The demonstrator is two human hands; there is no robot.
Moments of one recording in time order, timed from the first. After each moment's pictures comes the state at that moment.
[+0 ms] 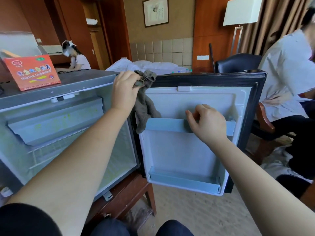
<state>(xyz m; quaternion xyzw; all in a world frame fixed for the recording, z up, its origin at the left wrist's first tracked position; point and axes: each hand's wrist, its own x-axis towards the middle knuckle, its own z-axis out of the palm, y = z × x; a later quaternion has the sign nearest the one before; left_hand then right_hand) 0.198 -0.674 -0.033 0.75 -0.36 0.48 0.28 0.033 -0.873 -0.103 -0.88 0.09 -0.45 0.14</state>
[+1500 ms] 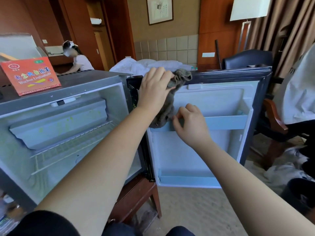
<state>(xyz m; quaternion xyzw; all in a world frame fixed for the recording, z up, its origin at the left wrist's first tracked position) 0.189 -0.736 -0.034 0.74 -0.39 0.52 0.18 0.090 -0.843 -0.115 -0.87 -0.01 -0.46 0.20</state>
